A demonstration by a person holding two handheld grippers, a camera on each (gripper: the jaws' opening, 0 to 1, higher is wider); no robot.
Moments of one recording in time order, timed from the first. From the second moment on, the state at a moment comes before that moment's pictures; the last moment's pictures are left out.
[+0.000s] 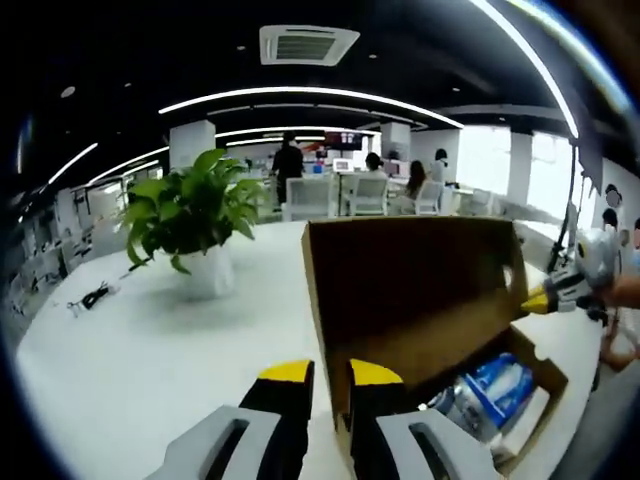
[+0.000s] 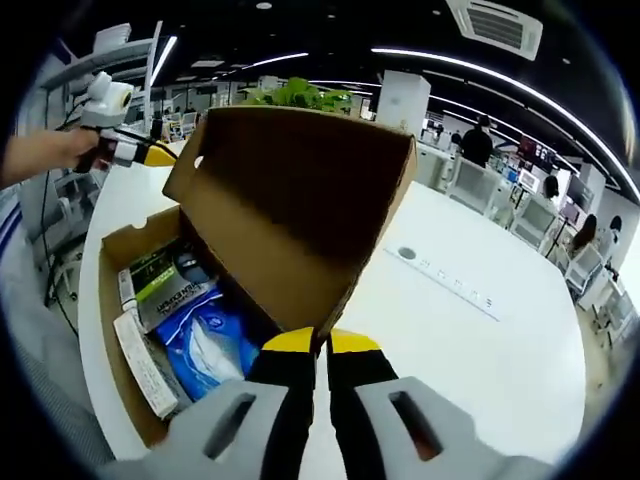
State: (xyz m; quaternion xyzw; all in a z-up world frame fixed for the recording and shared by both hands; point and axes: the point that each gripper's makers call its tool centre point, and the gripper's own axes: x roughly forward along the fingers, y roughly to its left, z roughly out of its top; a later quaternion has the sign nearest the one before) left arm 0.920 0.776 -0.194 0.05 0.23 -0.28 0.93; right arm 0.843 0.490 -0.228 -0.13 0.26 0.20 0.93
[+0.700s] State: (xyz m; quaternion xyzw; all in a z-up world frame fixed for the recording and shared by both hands) left arm 0.925 0.781 -0.227 0.06 0.26 -0.27 0.93; right arm 0.856 0.486 -0.232 -0.12 0.27 0.20 0.94
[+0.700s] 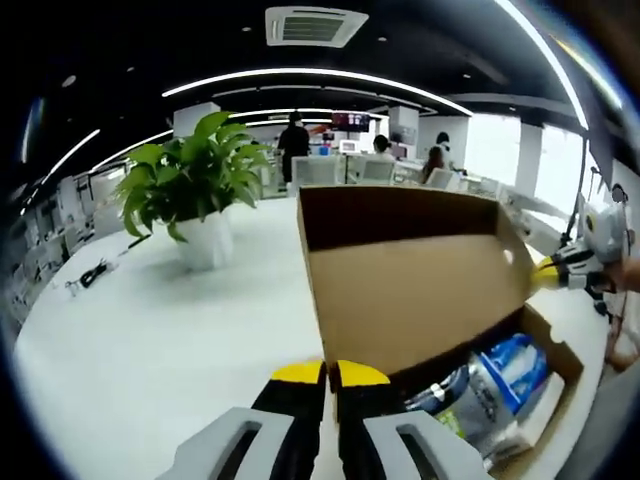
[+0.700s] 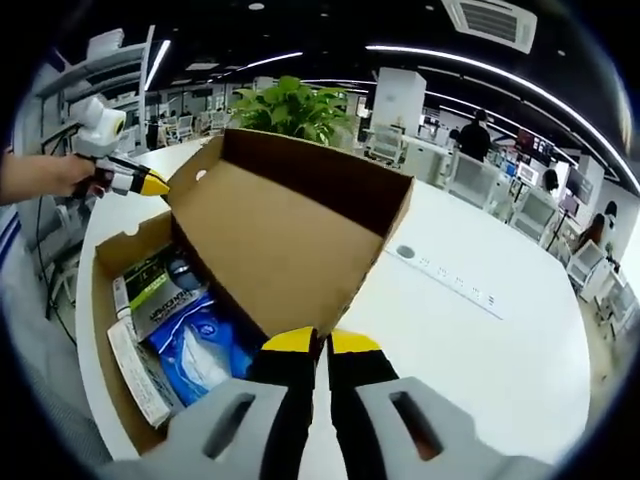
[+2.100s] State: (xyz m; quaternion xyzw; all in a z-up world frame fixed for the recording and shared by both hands) left arm 0.948 0.774 -0.247 0.05 0.32 -0.26 0.91; right arm 0.883 0.478 -0.259 -0.02 0.34 0.17 0.93
